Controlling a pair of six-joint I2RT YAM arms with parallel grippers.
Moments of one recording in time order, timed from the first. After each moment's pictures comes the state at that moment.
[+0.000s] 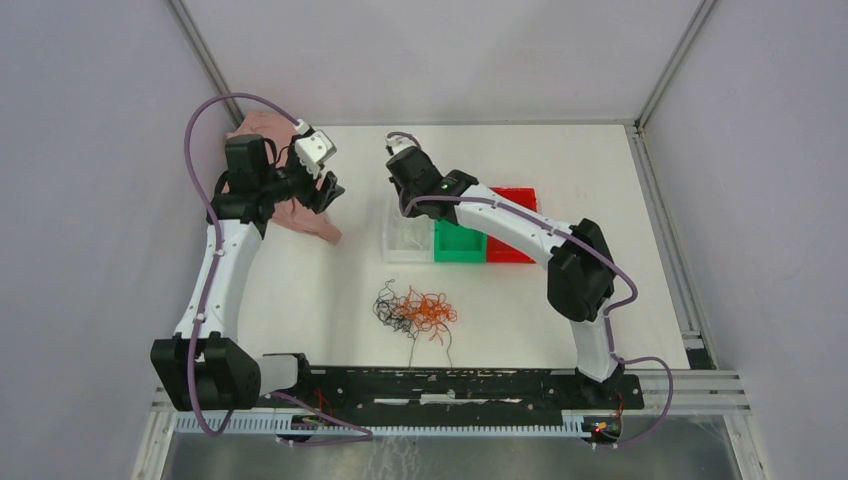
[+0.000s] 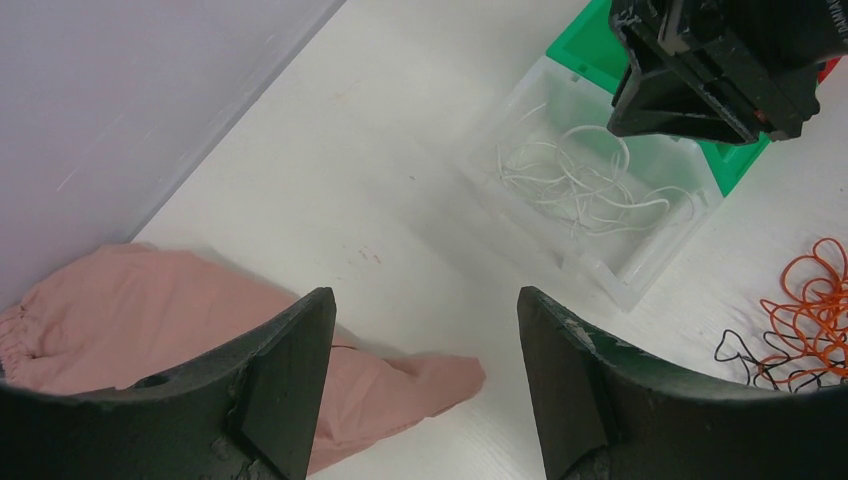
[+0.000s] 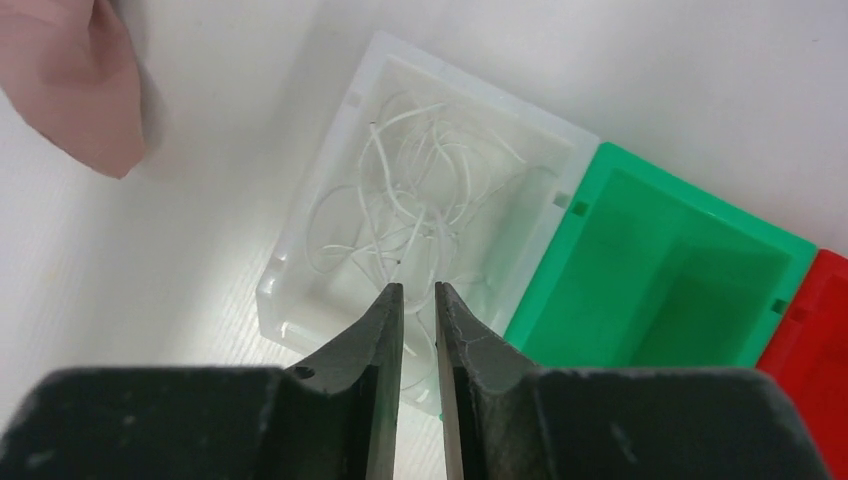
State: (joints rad) left arm 0.03 1.26 1.20 -0.48 0.68 0.65; right arm 0.86 2.01 1.81 -0.57 0.36 0.30
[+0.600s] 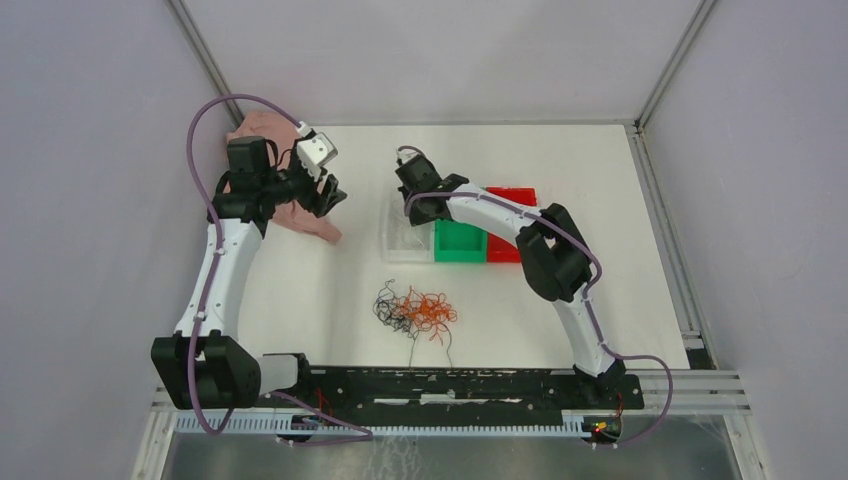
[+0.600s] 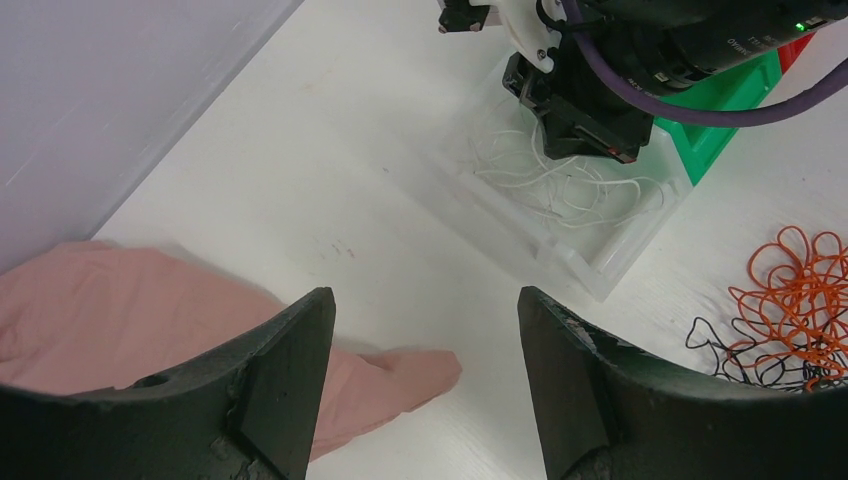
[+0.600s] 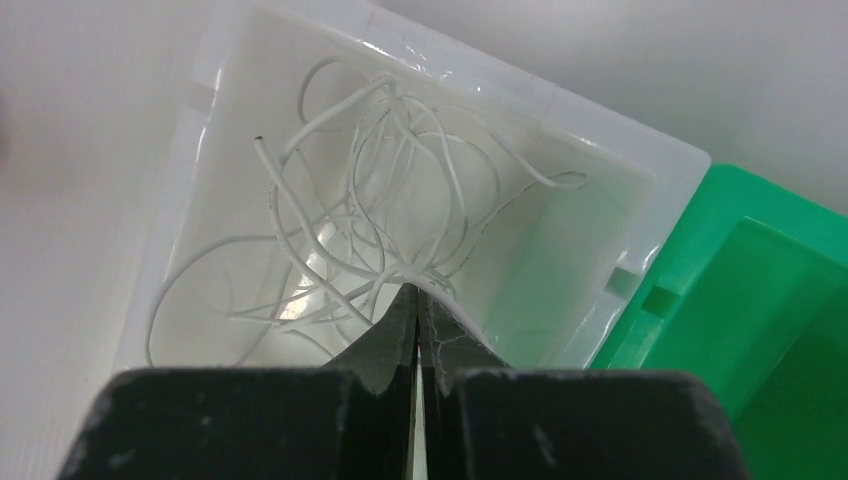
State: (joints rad) left arm 0.03 1.27 1.20 -0.53 0.71 0.65; right arm 0.77 2.22 1.81 -0.51 0.20 0.36
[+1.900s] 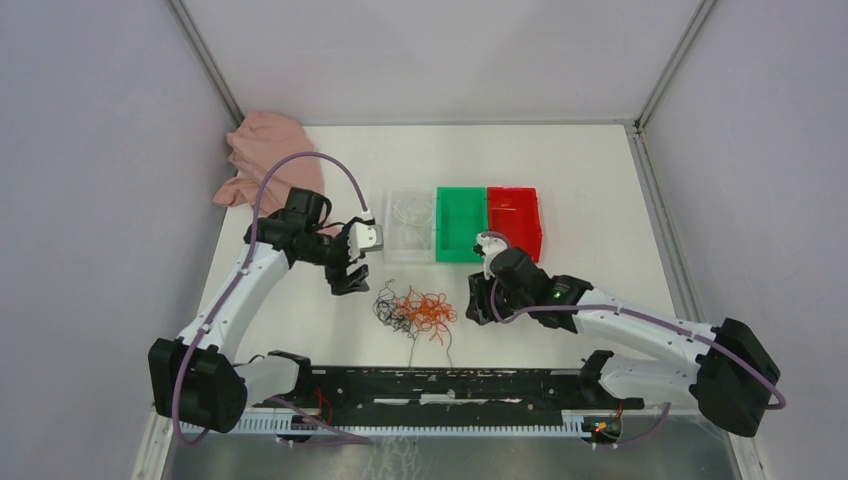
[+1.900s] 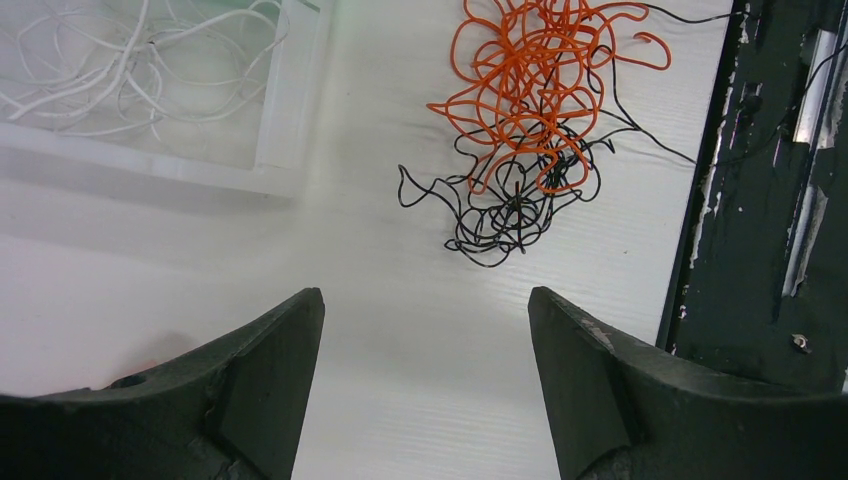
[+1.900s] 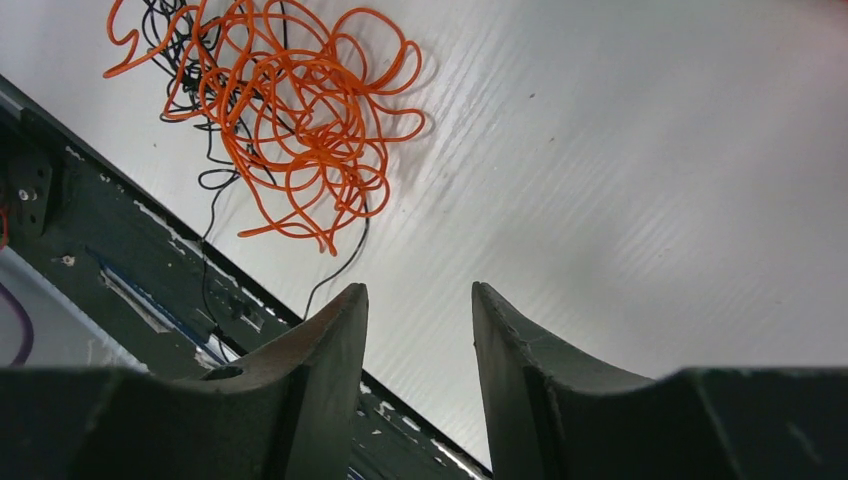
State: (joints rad) left arm -0.23 1.18 0.97 -0.95 0.71 1.04; right arm 0.89 1.11 0.64 -0.35 -0.03 0.48
